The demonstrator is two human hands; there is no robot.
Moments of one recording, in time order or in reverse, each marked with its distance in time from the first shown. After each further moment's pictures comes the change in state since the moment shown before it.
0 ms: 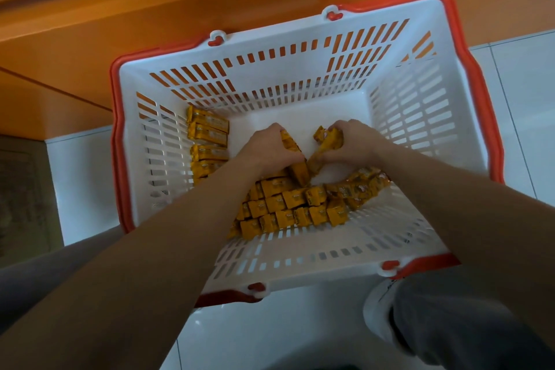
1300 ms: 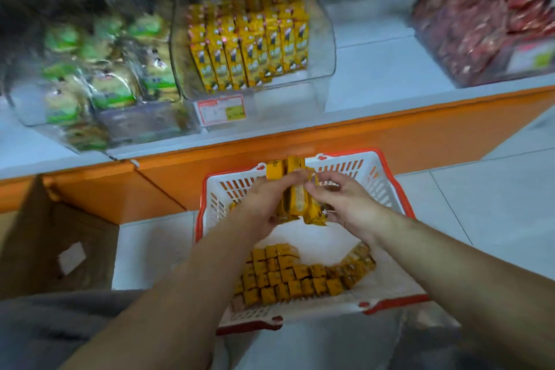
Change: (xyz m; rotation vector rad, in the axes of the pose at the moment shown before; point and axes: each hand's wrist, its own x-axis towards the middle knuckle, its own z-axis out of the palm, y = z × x) left_hand -0.187 0.109 -0.122 -1.036 0.054 0.106; right_hand -0.184 -0.142 -0.108 1.194 0.067 -0.201
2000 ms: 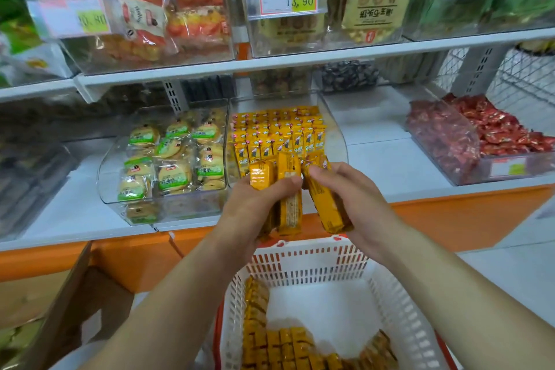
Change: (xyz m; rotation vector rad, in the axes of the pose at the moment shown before) left_hand -0.114 0.142 -0.014 -0.026 0.128 0.416; right_hand -0.065 -0.161 0.076 0.026 -0.023 -0.381
